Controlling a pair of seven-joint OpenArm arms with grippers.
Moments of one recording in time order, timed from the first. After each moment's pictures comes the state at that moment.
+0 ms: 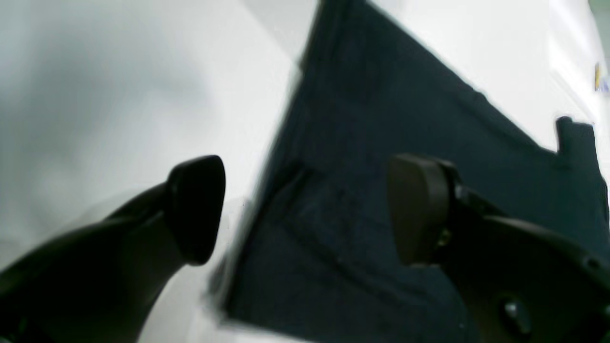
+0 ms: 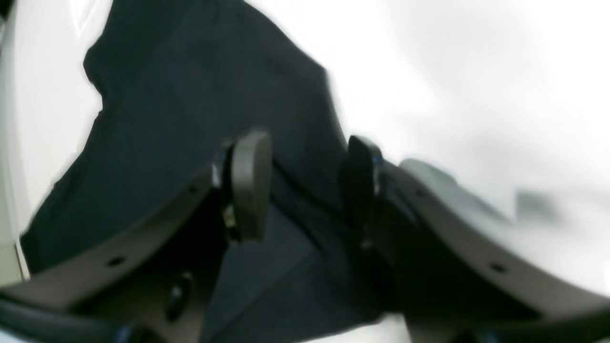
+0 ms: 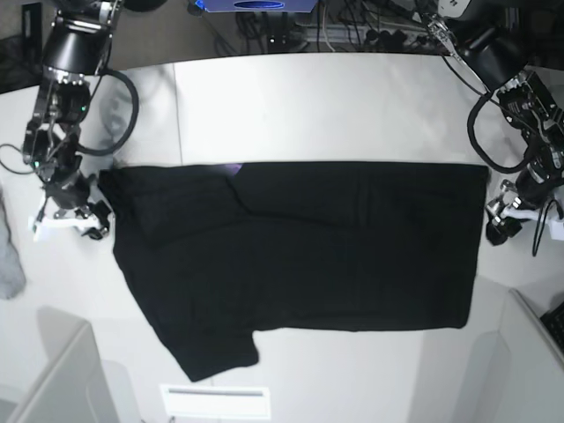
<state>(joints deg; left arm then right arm) -3.9 -15.6 -46.0 84.0 -35.7 -16.8 56.3 0.2 14.3 19.0 85.5 44.0 -9.8 -42.7</state>
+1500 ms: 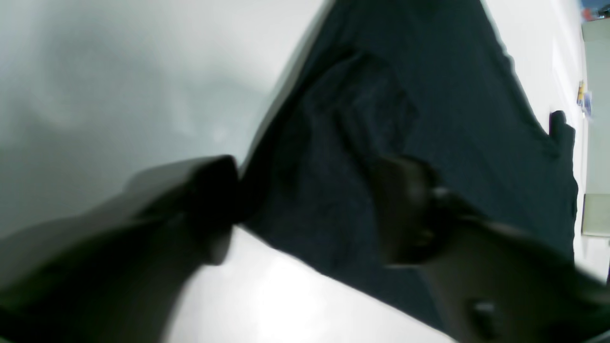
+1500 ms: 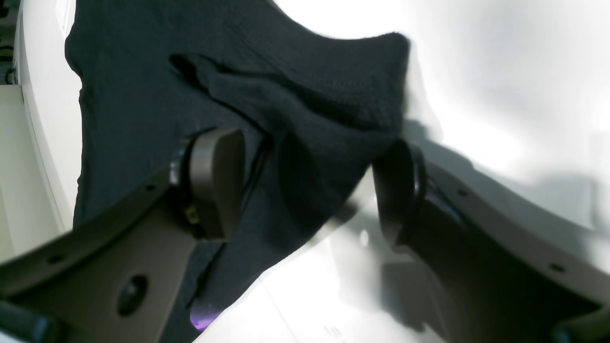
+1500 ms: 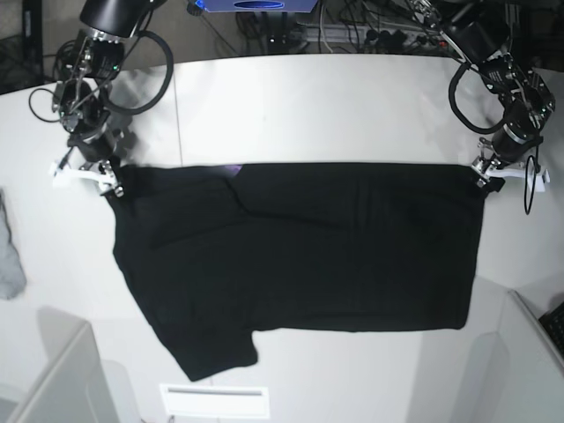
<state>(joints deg) 1.5 -11.3 -47.9 73.4 -41.4 -17.4 53.7 -7.9 2.2 27.6 84.4 45.6 -7.5 -39.8</state>
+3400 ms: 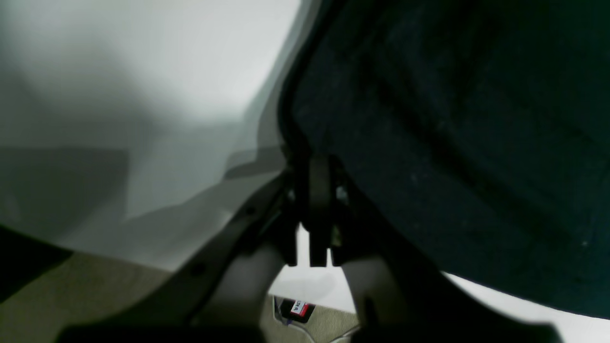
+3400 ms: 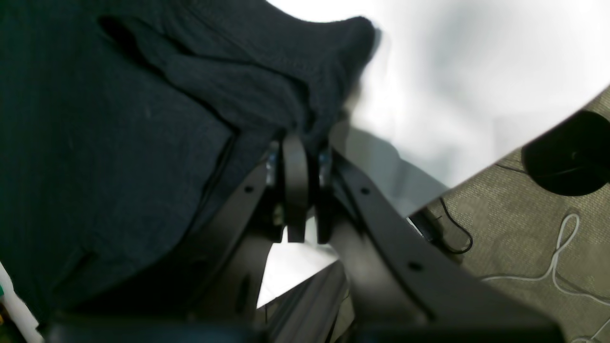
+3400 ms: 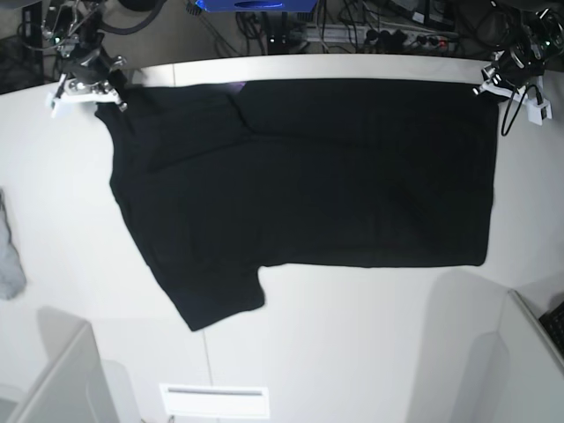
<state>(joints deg) 28.4 -13.5 -44.7 93.6 -40.2 -16.6 56.6 -31.6 2.6 28.0 104.5 44.1 -9.4 -48.5</state>
